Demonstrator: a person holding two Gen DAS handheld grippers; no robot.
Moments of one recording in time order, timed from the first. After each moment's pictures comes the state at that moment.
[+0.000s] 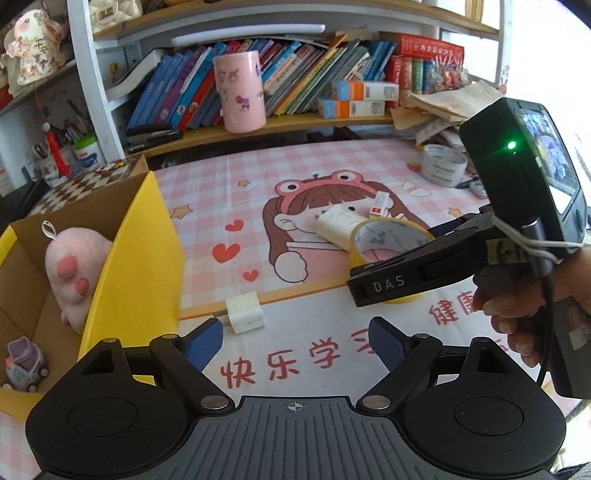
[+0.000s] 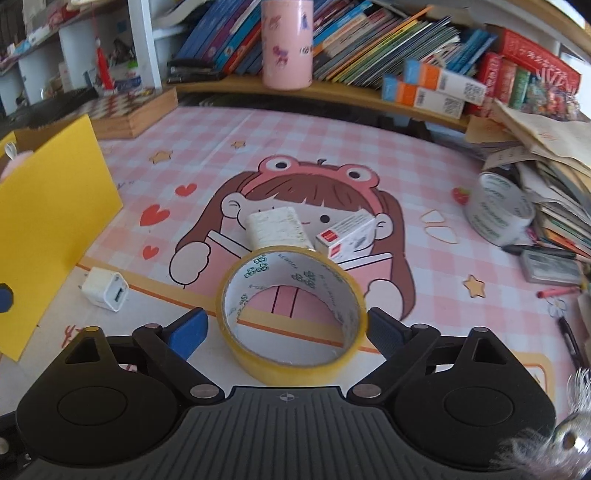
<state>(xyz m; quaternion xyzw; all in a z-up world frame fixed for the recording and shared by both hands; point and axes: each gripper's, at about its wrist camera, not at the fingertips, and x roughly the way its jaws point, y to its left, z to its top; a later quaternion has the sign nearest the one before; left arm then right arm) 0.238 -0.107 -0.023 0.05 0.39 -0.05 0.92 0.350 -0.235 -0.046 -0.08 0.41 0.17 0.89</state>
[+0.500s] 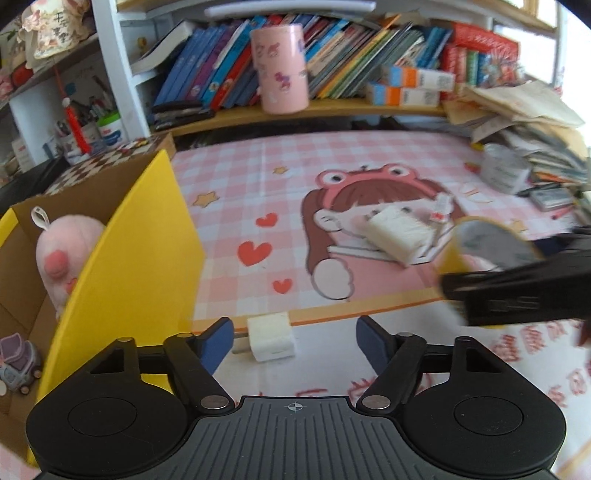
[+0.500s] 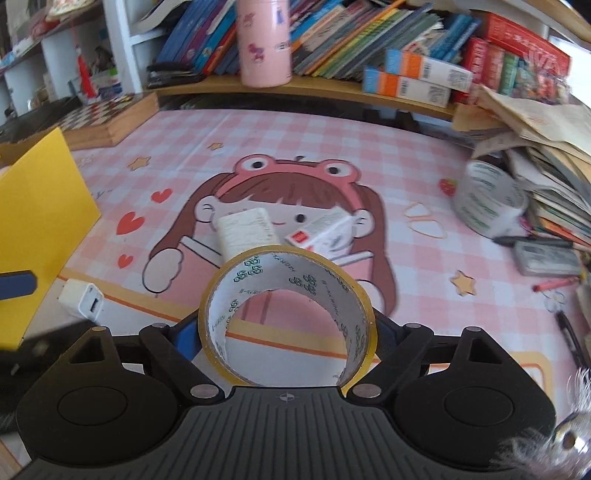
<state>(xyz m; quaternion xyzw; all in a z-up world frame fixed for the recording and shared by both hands) 0.290 -0.101 -0.054 0.04 0.41 0.02 0.91 0.358 -0.257 -0.046 -0.05 0.42 0.16 0.89</state>
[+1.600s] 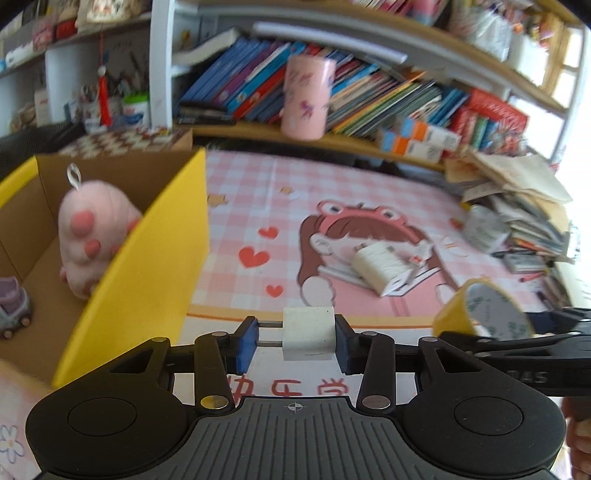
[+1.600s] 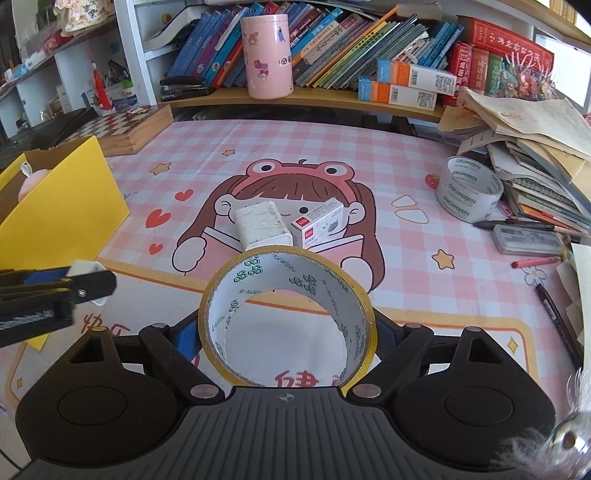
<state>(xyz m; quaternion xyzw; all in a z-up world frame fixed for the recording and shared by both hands) 0.248 -0.084 -0.023 -0.07 0.36 0.01 0.93 0.313 -0.271 -0.024 -0.04 0.41 0.17 0.90</state>
